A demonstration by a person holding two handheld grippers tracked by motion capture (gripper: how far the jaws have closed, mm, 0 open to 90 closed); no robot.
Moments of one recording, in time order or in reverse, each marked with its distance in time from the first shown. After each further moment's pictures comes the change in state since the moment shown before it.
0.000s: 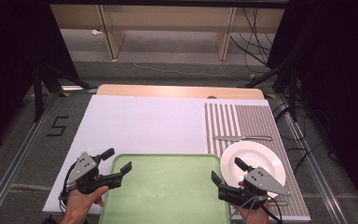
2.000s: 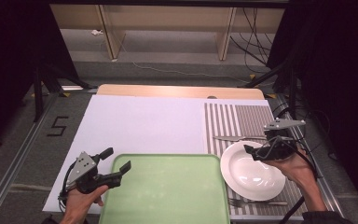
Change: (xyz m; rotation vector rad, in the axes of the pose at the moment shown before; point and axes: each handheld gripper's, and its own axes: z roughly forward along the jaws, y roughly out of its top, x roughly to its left) left arm 0.001 0.000 0.000 -0.007 0.016 0.005; right arm -0.129 0.074 0.031 0.527 -0.055 -0.131
